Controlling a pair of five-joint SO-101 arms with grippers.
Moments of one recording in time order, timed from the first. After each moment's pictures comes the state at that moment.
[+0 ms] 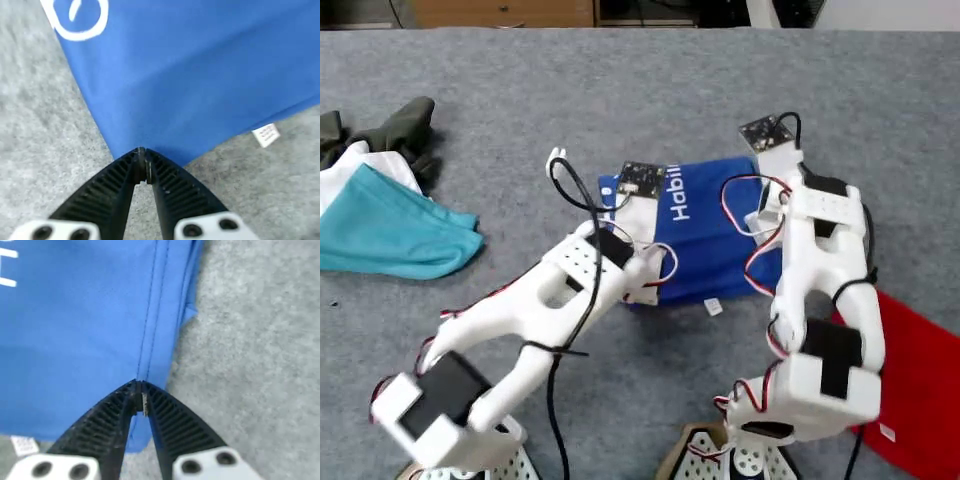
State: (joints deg) left arm 35.4 -6.0 30.5 51.8 16.9; right arm 10.7 1.8 26.2 55.3 26.5
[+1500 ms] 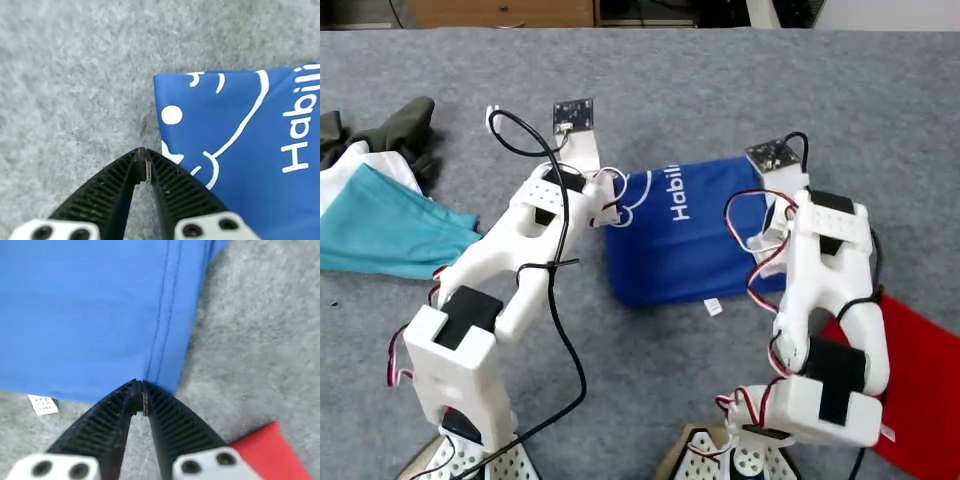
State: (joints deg) left arm 17.5 16.2 12.2 42.4 16.3; right arm 12.7 -3.7 33.7 59.6 24.9
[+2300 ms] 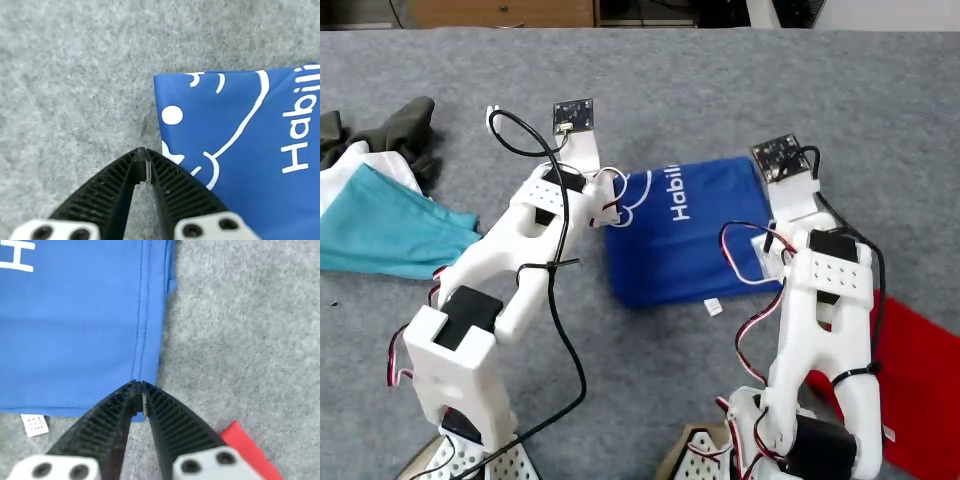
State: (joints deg) left arm 17.1 16.2 12.2 42.4 16.3; right arm 12.7 -24.9 49.3 47.8 24.8
